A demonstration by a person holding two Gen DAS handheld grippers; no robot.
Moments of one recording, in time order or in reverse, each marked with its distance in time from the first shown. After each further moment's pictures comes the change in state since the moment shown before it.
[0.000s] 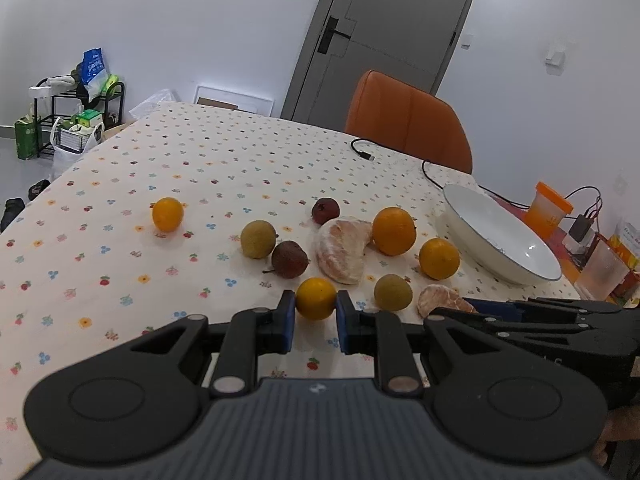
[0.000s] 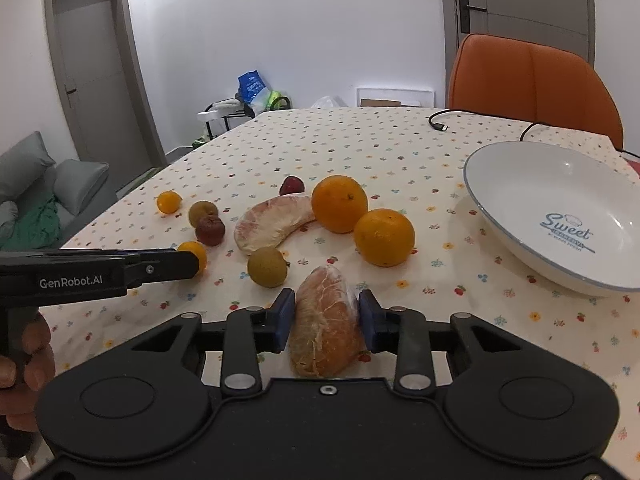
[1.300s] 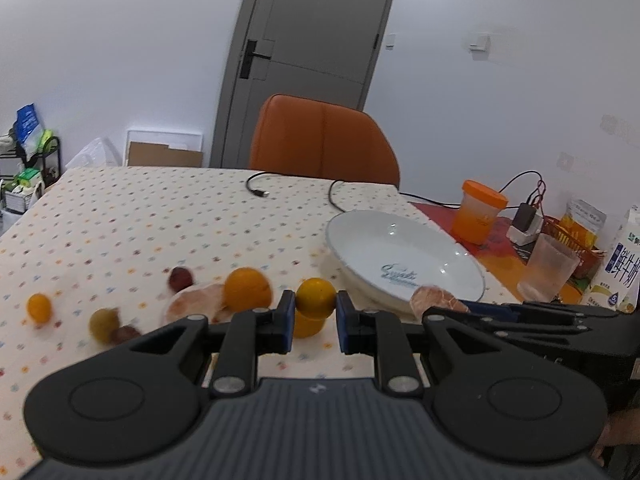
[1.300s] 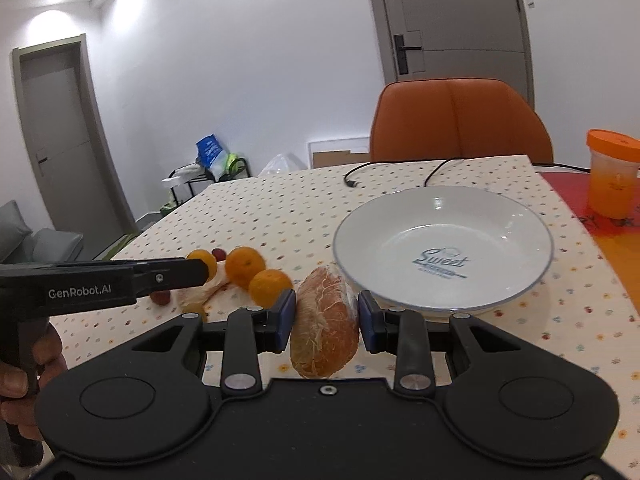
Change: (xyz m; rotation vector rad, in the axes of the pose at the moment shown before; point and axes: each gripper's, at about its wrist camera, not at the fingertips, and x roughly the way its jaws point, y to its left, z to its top) left arm 0.016 -0.104 0.029 0.164 -0.059 -0.125; right arm -0.067 -0.071 0.001 0.125 -0.174 -0.092
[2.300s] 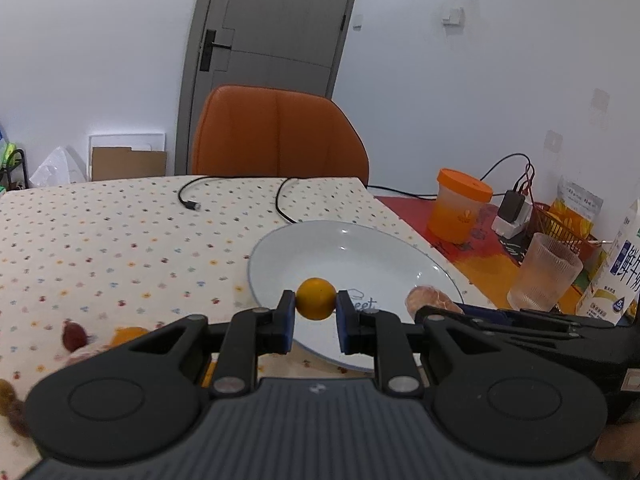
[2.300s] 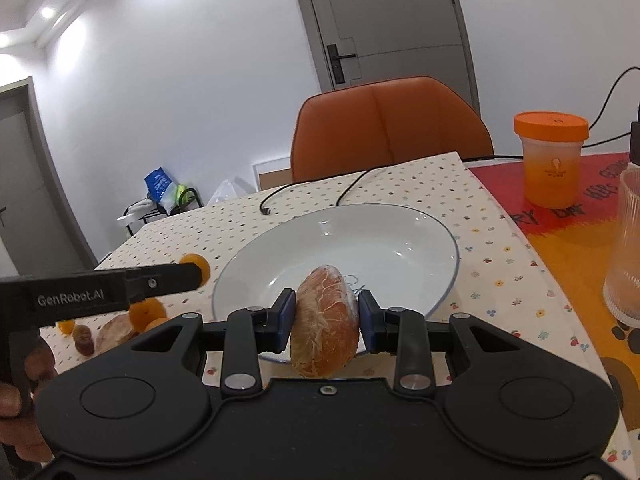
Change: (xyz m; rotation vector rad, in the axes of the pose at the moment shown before) left arm 0.083 -0.055 0.027 0.065 0.048 -0.052; right arm 0.020 -0.078 0.012 0.126 -0.044 -0.105
